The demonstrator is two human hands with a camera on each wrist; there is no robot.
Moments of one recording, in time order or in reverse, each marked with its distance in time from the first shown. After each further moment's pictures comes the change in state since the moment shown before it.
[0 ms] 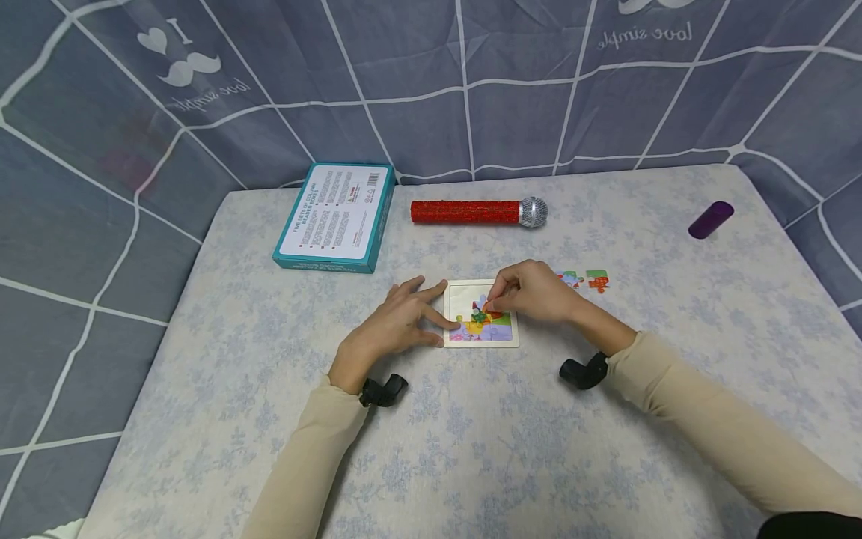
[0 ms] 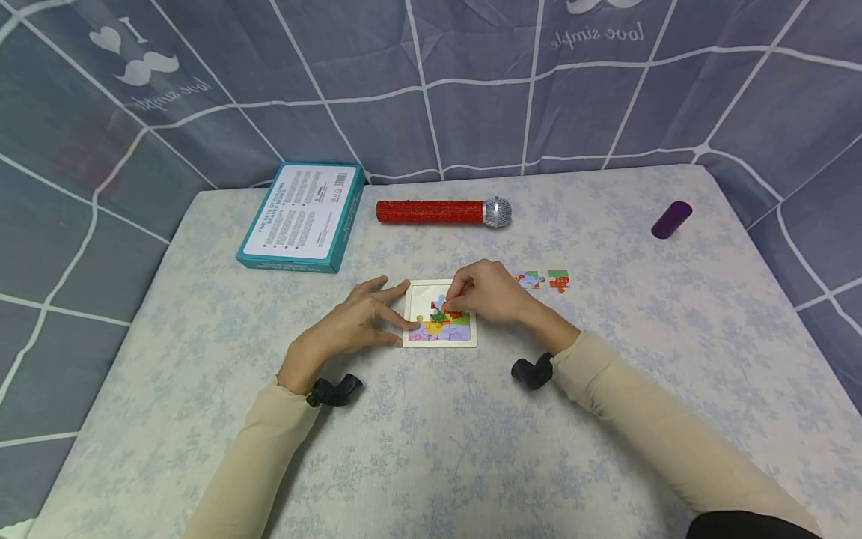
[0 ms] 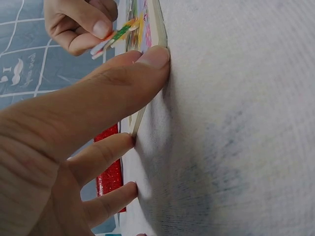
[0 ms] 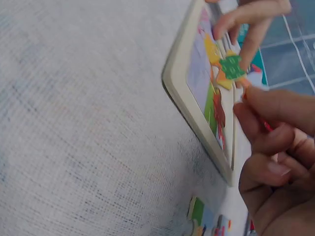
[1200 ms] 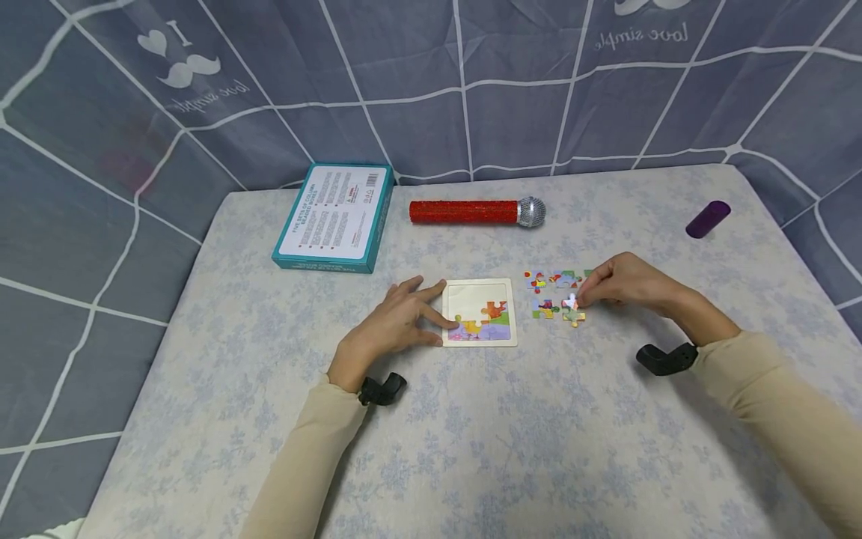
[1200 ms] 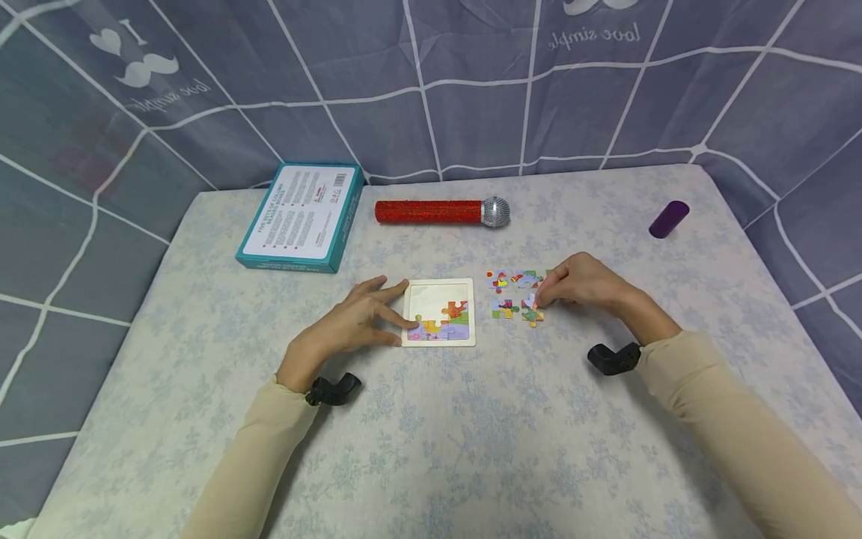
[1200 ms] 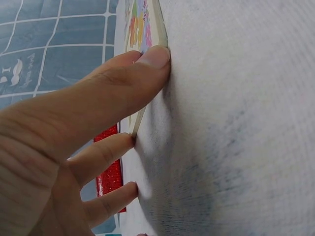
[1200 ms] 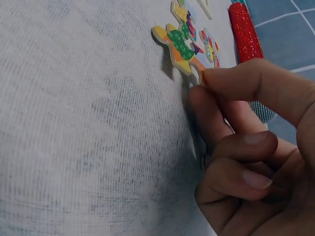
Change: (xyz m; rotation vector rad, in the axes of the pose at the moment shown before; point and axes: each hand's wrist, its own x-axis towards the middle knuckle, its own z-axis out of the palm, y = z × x) left_hand 0.000 0.002 -0.001 -0.008 -0.013 -0.016; right_hand -0.057 0.061 -0.086 0.018 -0.031 0.356
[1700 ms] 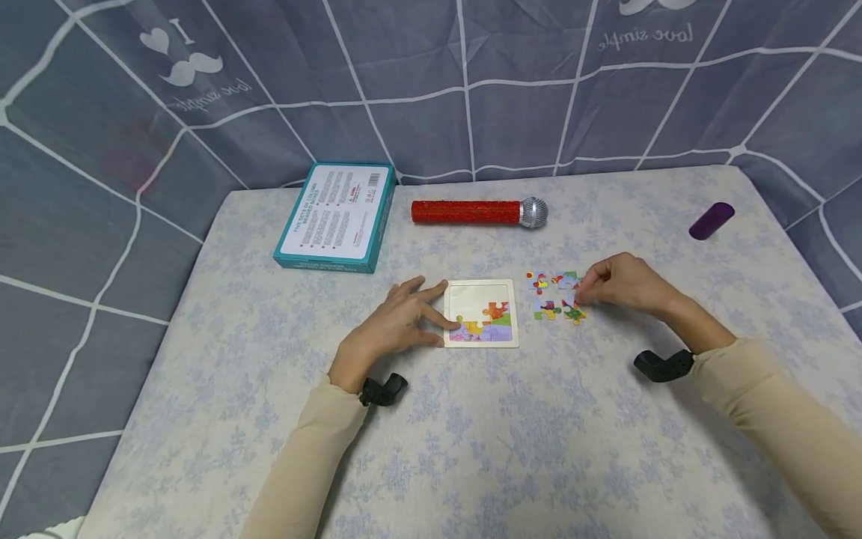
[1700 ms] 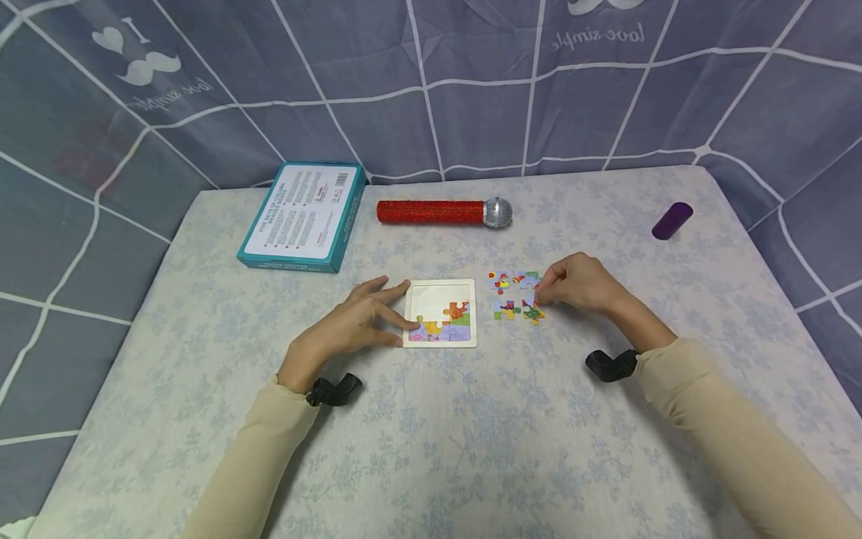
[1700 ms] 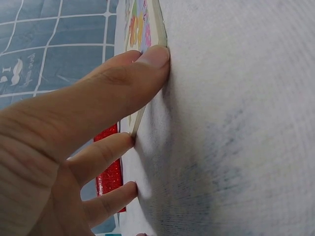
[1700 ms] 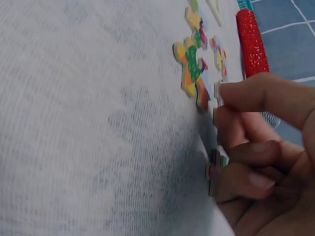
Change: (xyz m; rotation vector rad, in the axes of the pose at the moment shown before) left_hand 0.000 -0.001 0.001 0.007 -0.002 0.000; right_hand 0.002 -0.004 0.008 -0.107 0.097 -0.066
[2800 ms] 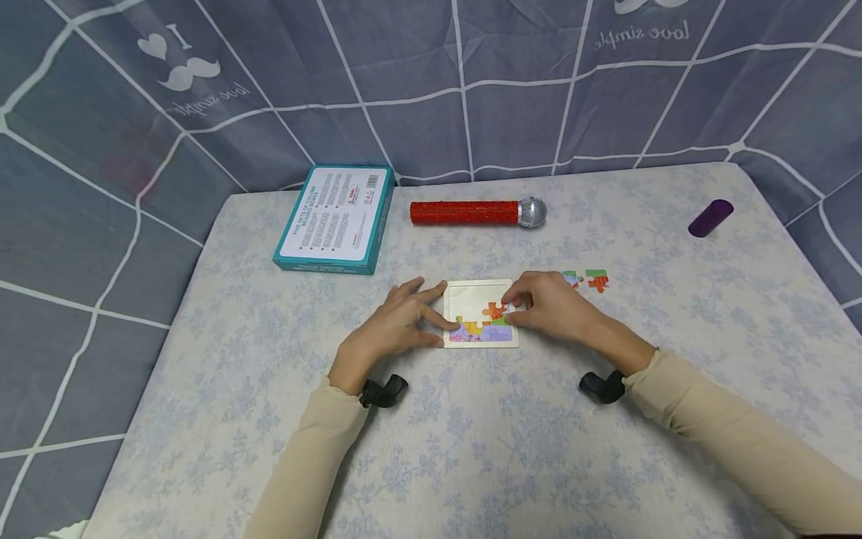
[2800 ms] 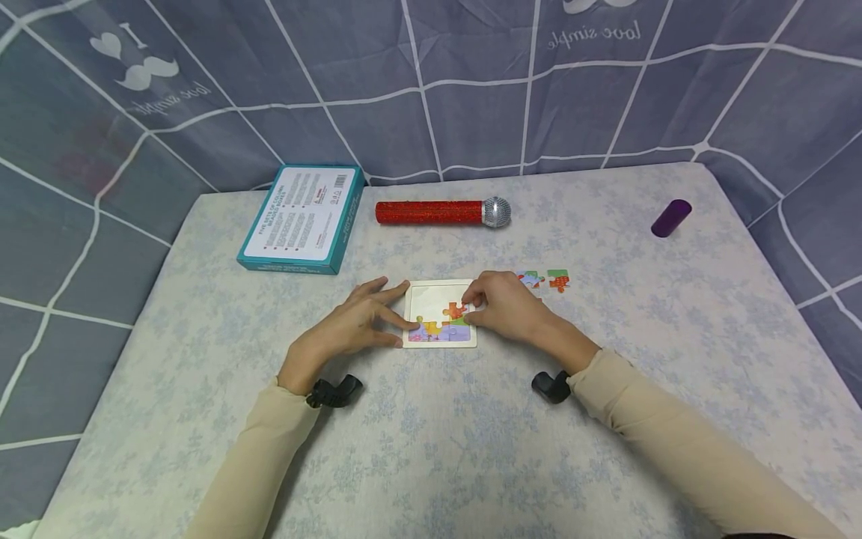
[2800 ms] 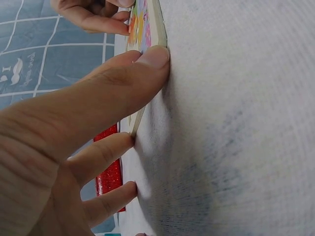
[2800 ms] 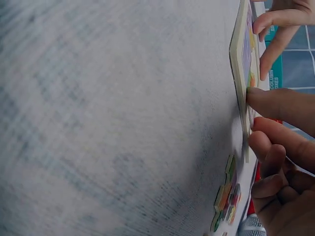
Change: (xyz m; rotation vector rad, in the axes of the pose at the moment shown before) left_hand 0.001 0.000 0.001 0.001 0.010 0.009; right_hand 0.011 -0.058 0.073 -0.098 0.087 -0.359
